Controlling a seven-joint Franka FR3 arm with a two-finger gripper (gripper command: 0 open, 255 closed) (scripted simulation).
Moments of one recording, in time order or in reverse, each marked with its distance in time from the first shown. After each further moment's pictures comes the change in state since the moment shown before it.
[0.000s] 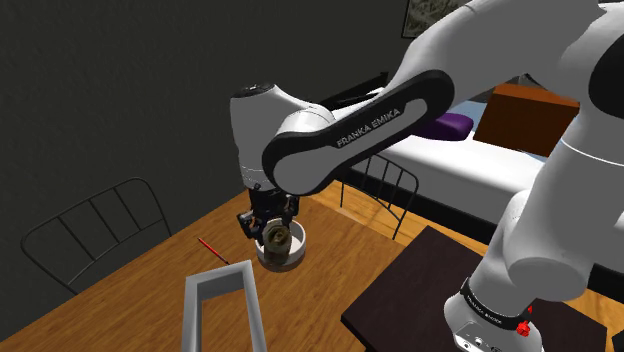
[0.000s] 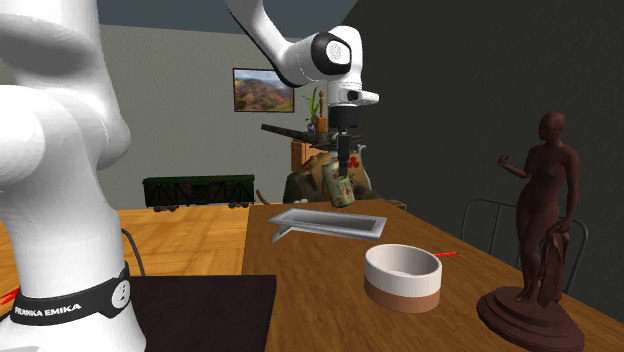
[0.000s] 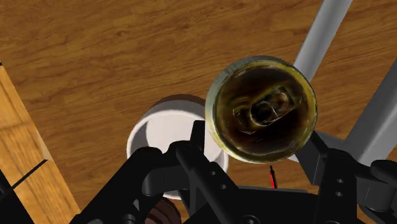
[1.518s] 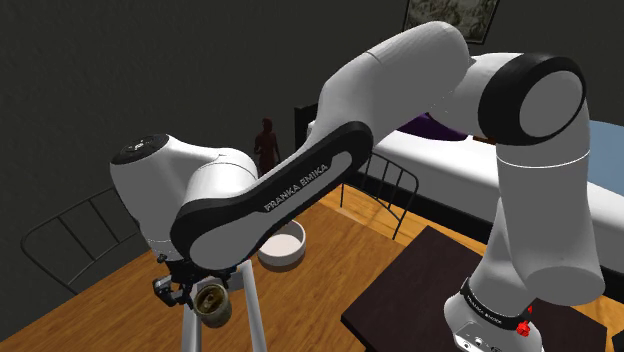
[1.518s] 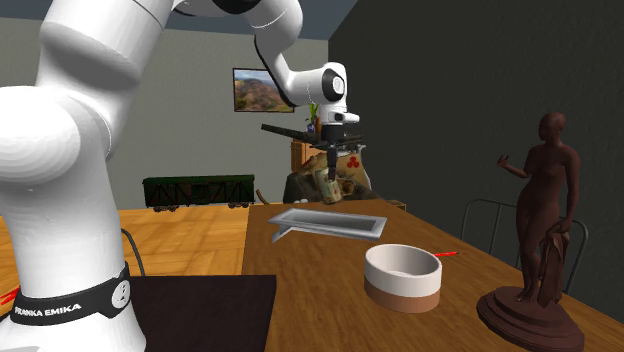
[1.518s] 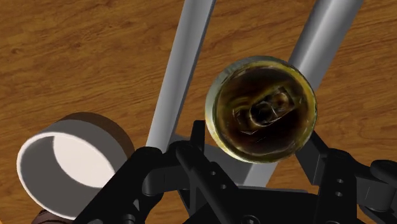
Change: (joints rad) arm 0.226 0.425 0.061 0.429 -0.221 -0.069 0.358
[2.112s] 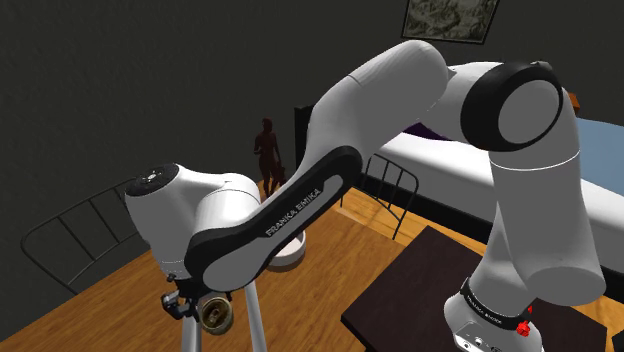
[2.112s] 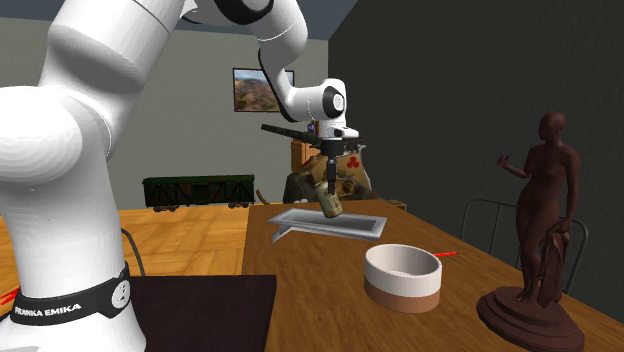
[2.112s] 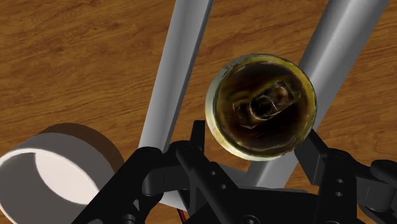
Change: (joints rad) arm 0.013 0.056 -0.018 -0.042 -0.035 0.092 0.024
